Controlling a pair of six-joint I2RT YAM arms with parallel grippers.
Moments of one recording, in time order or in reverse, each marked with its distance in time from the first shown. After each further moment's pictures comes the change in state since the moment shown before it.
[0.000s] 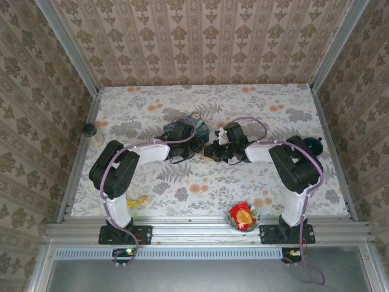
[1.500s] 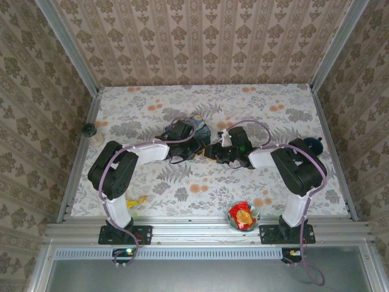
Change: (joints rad) left arm 0.005 -0.010 0.004 -0.035 0.053 0.014; right arm -0.005 -0.054 -0.132 0.196 0.027 0.005
